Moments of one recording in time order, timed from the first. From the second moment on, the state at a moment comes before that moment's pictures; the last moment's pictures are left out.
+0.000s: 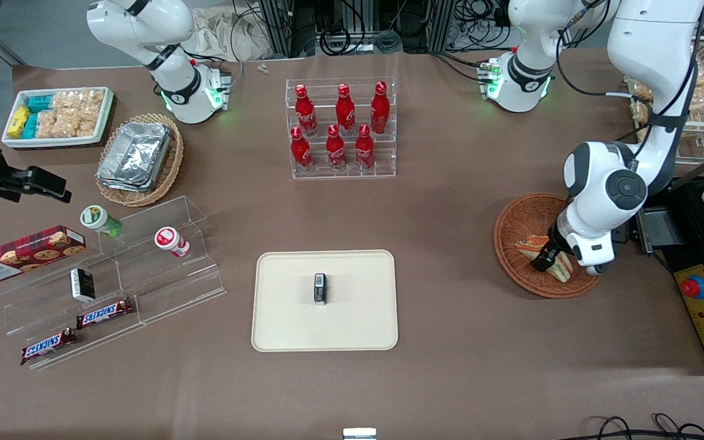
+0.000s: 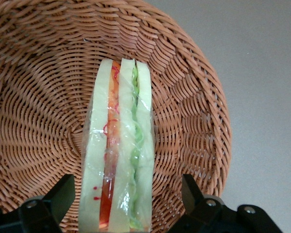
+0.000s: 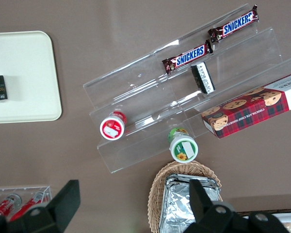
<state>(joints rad) 0.01 0.29 -0.09 -2.20 0.05 2.53 -1.06</state>
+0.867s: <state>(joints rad) 0.01 0.29 -0.09 -2.20 0.05 2.53 -1.05</state>
